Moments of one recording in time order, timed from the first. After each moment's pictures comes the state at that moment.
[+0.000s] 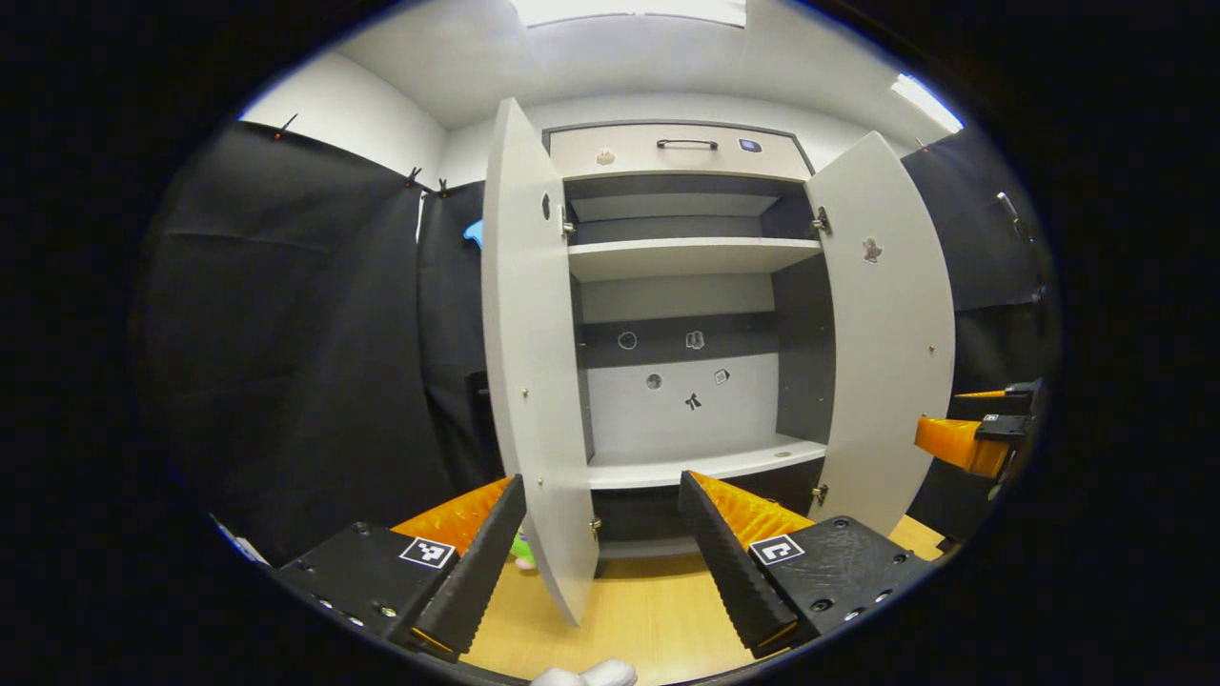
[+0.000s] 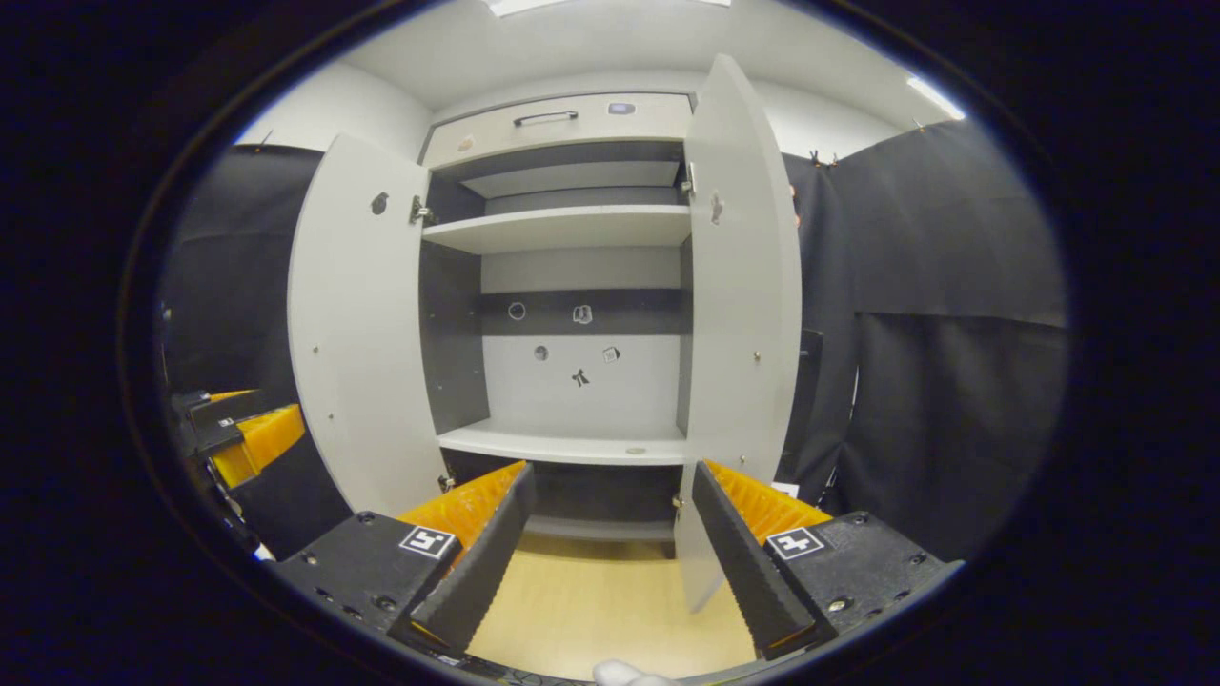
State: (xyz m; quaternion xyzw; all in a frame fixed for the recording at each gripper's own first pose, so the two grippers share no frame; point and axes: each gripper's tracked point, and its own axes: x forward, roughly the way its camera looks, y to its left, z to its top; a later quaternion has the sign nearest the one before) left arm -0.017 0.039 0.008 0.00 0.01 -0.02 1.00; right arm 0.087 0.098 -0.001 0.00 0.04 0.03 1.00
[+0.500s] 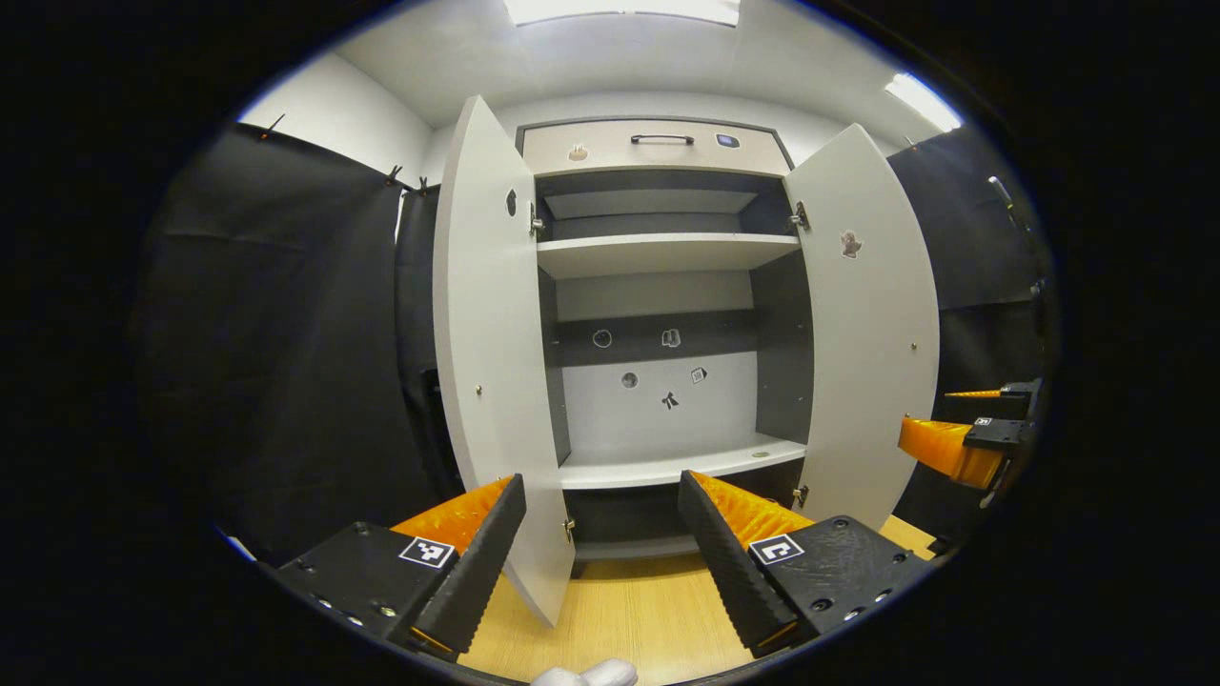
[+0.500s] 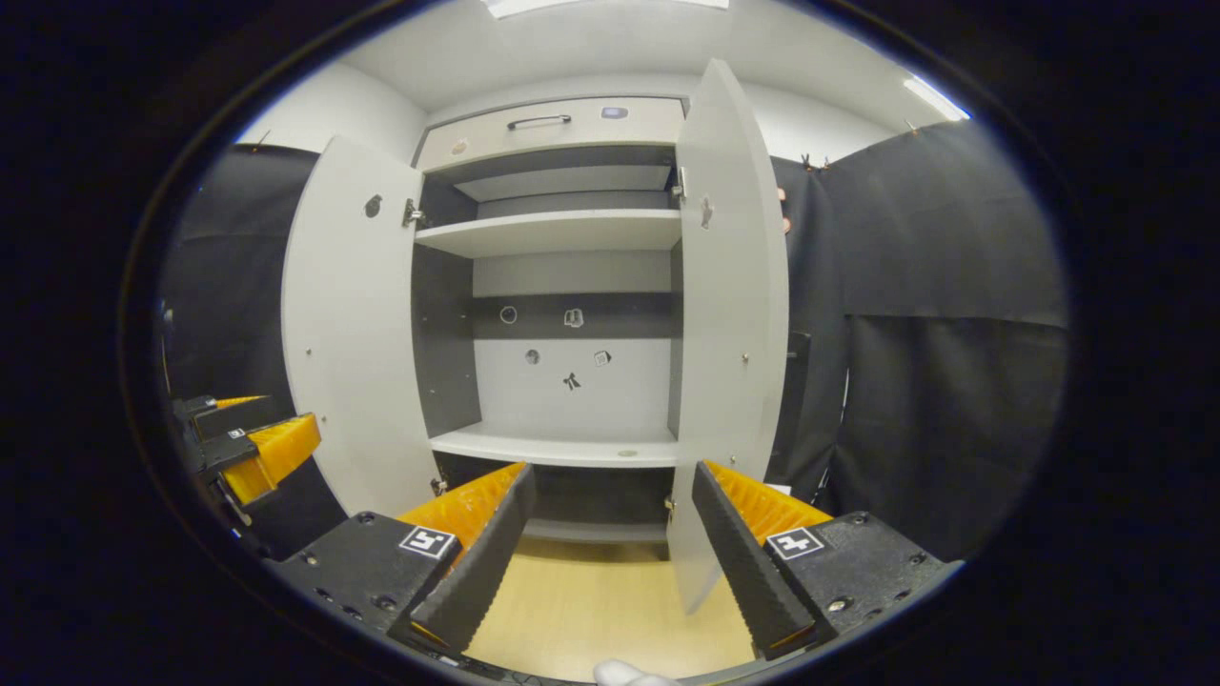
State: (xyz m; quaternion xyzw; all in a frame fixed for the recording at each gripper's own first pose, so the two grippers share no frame) left arm -0.011 0.021 0.011 0.00 0.00 -0.03 1.00; right arm 0.085 0.094 -0.001 0.00 0.04 0.01 1.00
